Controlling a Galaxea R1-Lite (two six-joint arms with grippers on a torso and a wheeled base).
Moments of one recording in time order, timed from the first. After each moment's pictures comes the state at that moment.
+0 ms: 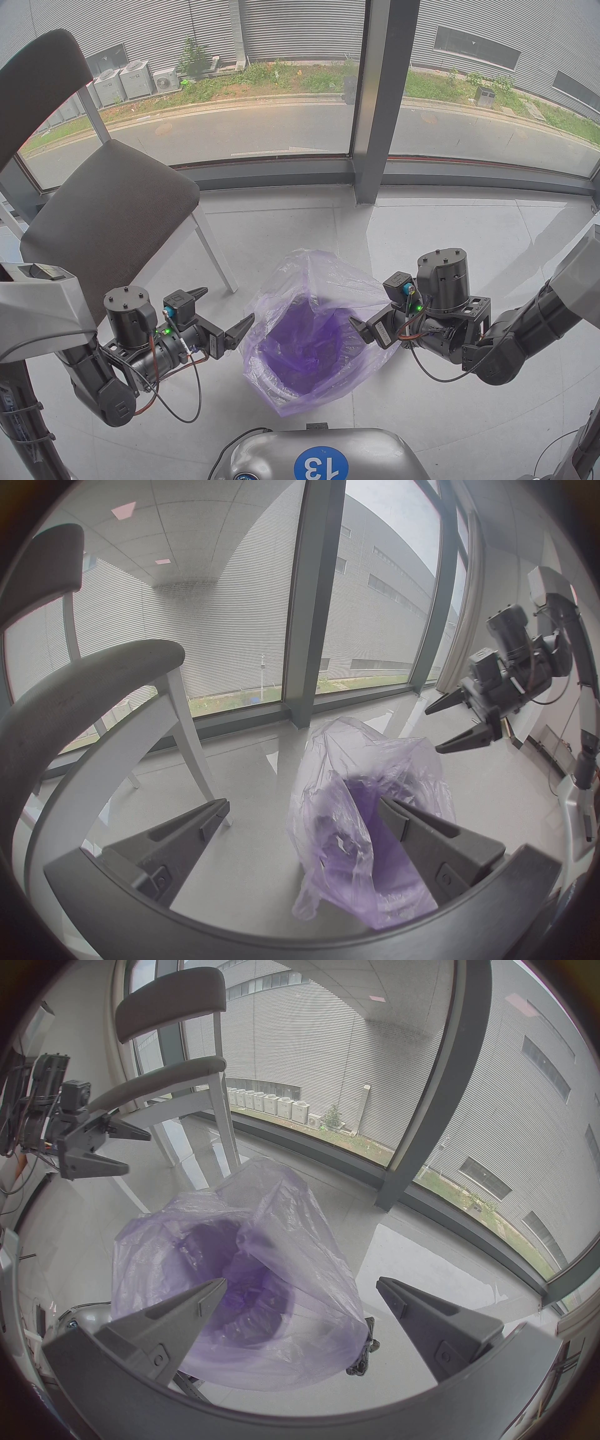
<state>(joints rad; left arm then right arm) -0.38 2.05 -0.44 -1.44 -0.13 0.17 0.63 2.01 -0.83 -0.74 -0.25 -0.24</state>
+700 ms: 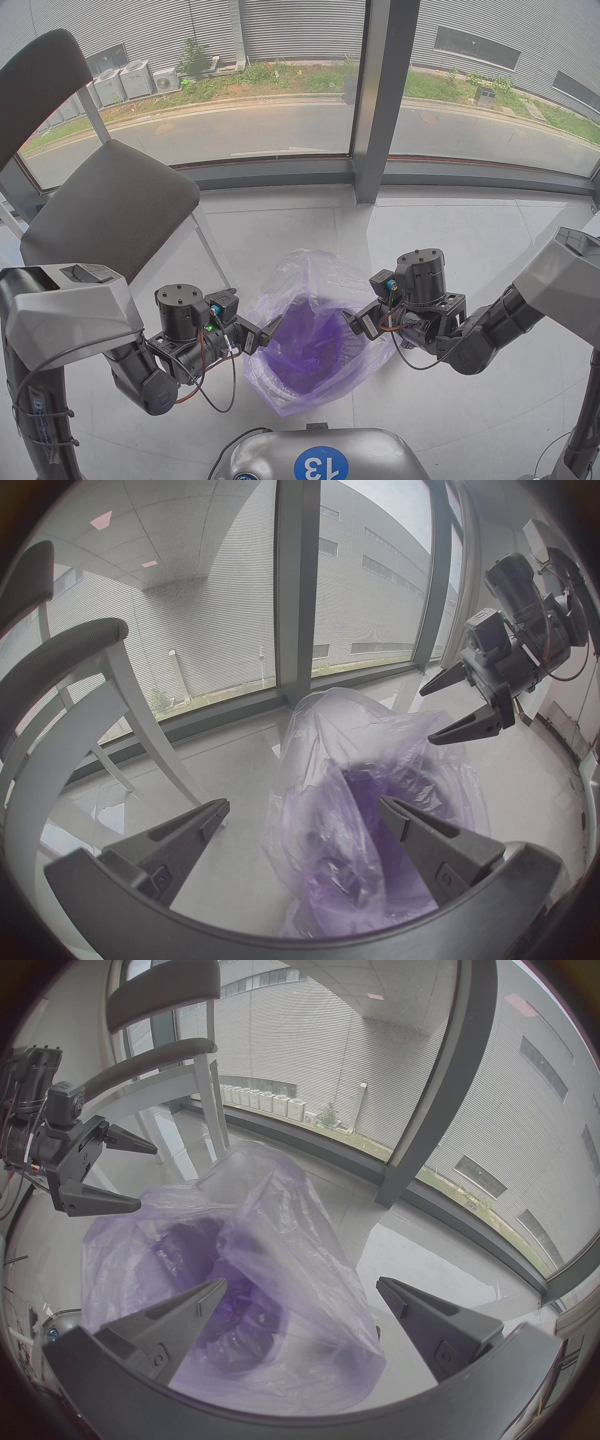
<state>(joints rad) -0.45 2.22 -0.68 -1.30 -0.03 0.23 0.58 2.15 -0.97 -0.75 -0.26 -0.25</state>
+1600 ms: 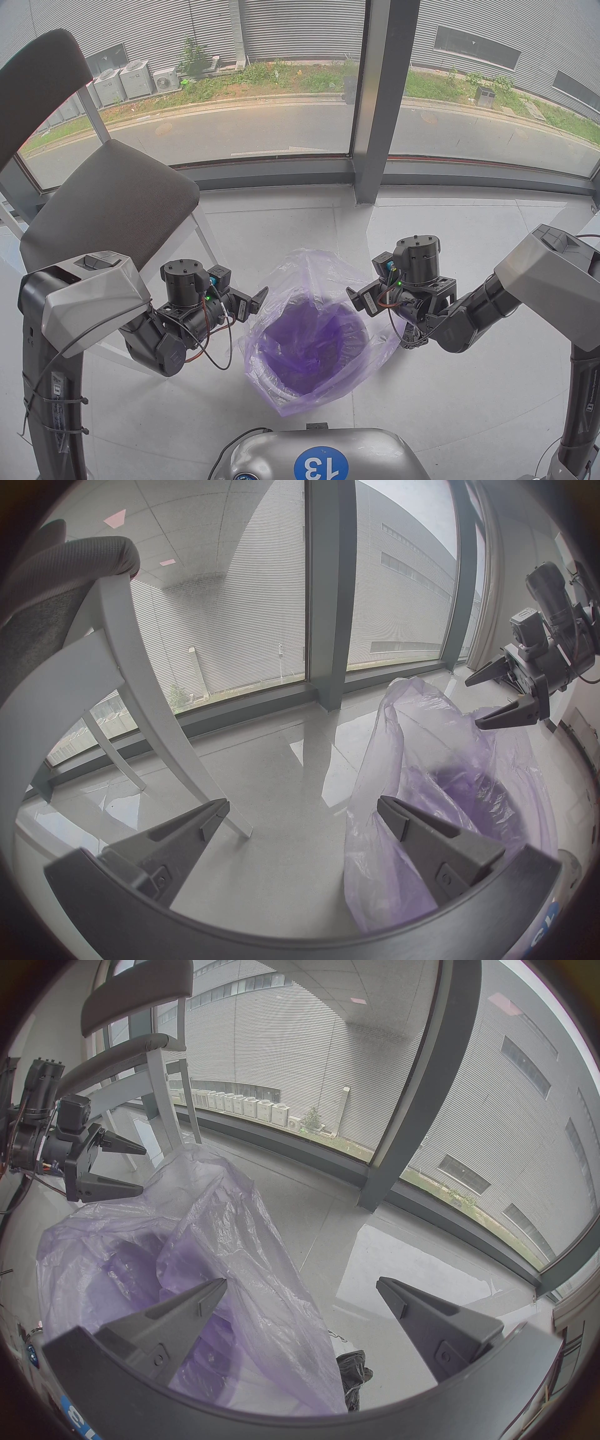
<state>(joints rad) -0.33 2.35 -0.97 -1.15 -0.04 0.23 0.51 2.26 -1.14 -0.75 -0.25 -0.26</state>
